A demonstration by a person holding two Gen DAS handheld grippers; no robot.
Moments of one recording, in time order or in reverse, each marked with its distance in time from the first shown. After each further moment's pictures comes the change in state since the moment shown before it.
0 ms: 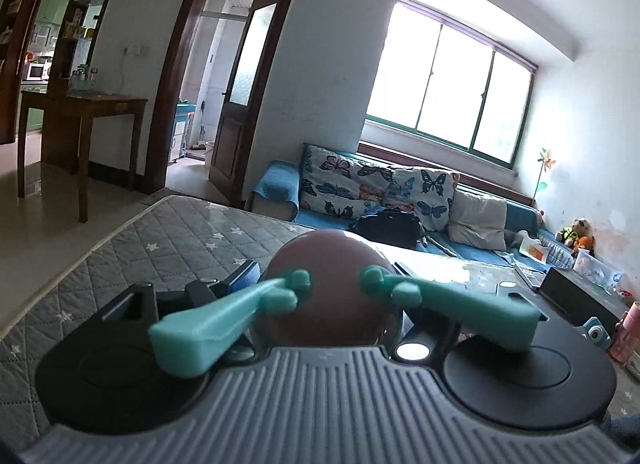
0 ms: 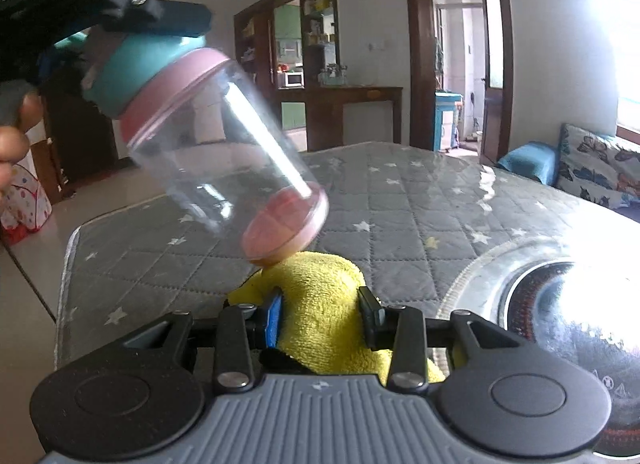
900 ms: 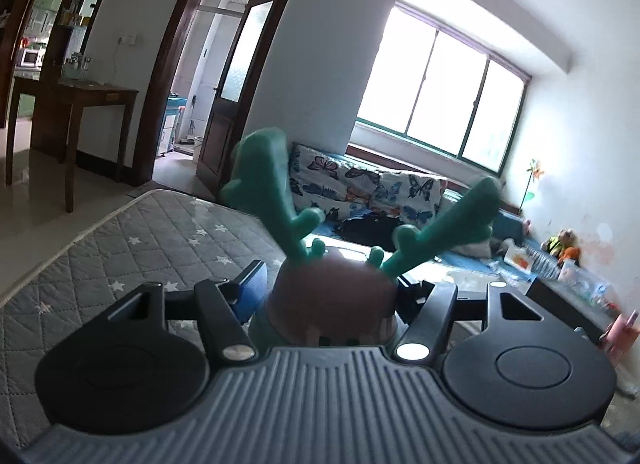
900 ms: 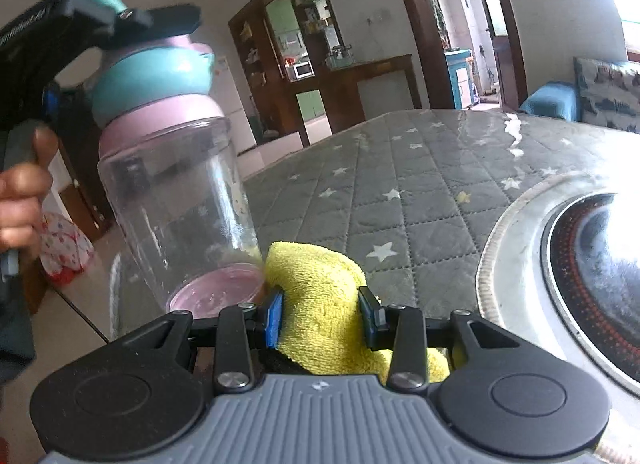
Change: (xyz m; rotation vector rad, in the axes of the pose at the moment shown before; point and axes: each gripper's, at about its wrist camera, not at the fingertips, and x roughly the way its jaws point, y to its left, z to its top) left arm 0.009 -0.002 -0.010 -0.033 0.000 -0.038; right arm 0.010 -0.012 -0.007 0.158 0.055 0.145
